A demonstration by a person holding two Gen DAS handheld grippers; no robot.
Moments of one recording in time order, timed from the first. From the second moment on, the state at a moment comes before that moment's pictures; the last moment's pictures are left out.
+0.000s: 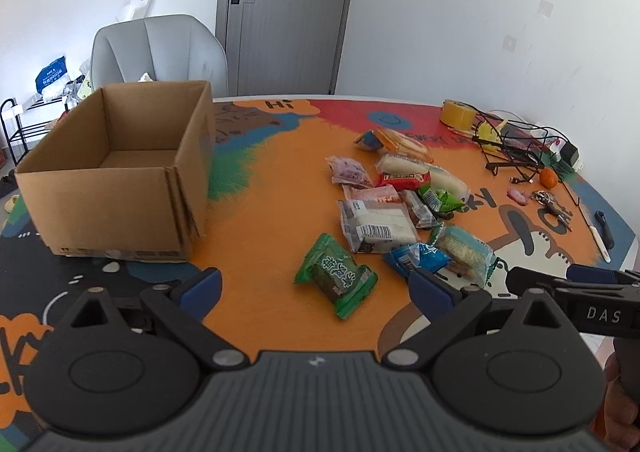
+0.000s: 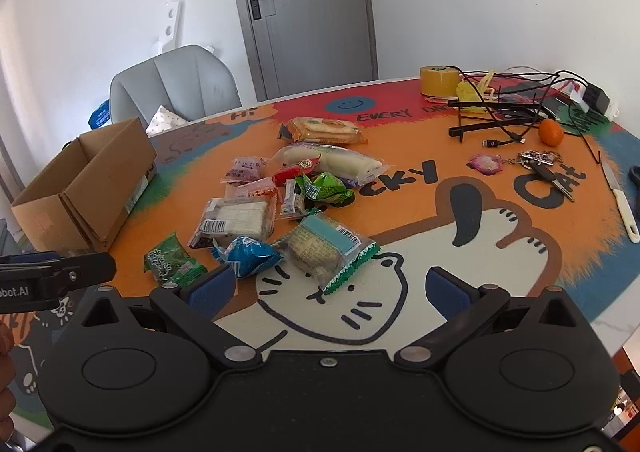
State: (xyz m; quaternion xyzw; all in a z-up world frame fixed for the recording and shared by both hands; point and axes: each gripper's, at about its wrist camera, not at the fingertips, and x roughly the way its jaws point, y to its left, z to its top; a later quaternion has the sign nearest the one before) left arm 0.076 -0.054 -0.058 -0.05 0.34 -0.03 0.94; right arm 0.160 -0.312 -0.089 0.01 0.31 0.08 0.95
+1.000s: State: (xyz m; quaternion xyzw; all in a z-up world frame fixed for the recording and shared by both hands) left arm 0.145 -0.076 -0.109 -0.04 0.38 -0.03 0.93; right arm 0.242 -0.302 -0.138 -0.07 0.34 0.09 0.93
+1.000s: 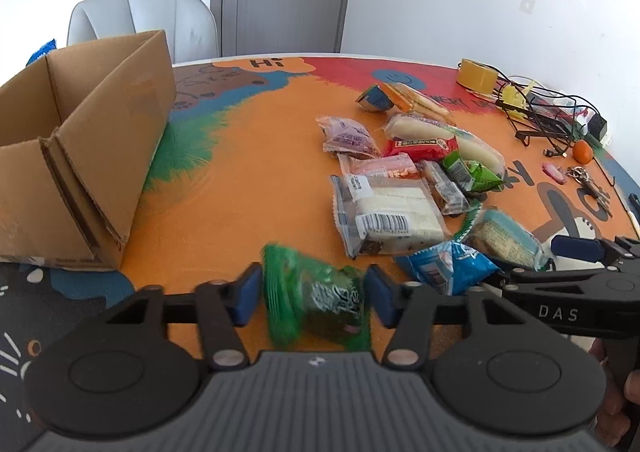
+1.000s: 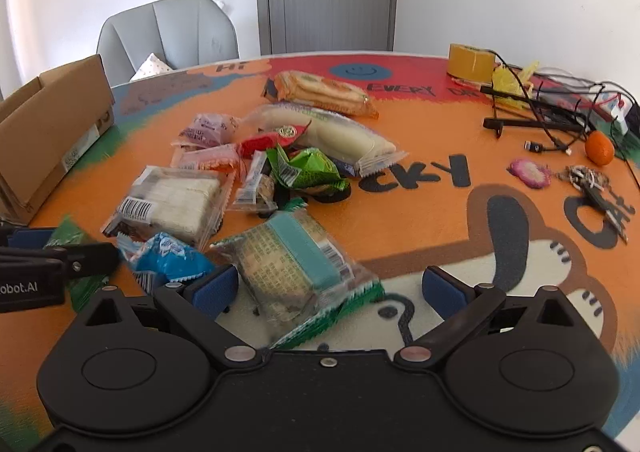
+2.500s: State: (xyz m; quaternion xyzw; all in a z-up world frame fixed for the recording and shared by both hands) left arm 0.094 0.009 -0.017 -0.05 0.25 0.03 0.97; right arm 0.204 -0.216 -0.058 -0.03 0.24 0.15 0.96
